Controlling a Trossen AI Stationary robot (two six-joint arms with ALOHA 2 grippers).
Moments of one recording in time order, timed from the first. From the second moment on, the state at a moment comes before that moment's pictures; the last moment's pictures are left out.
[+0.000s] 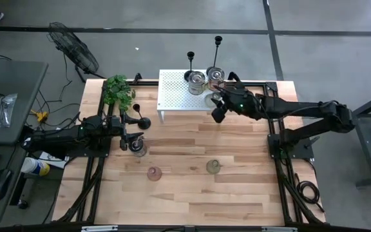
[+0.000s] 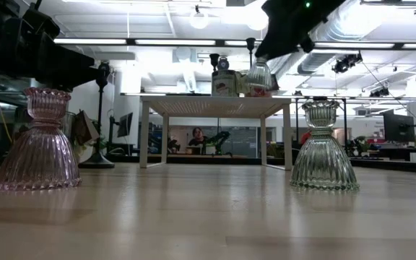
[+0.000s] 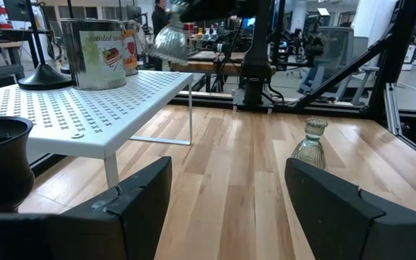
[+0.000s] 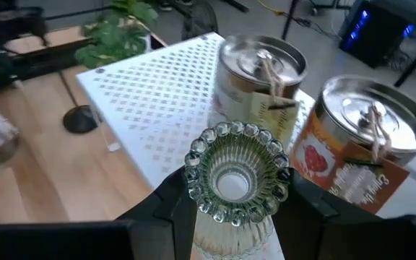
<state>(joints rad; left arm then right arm) 0.11 0.03 0.01 0.02 -0.04 -0.03 -0.18 1.22 1.00 -0.30 0.46 0.21</state>
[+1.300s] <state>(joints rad) 0.11 0.03 0.01 0.02 -0.04 -0.03 -0.28 1.30 1.00 -0.26 0.44 0.29</state>
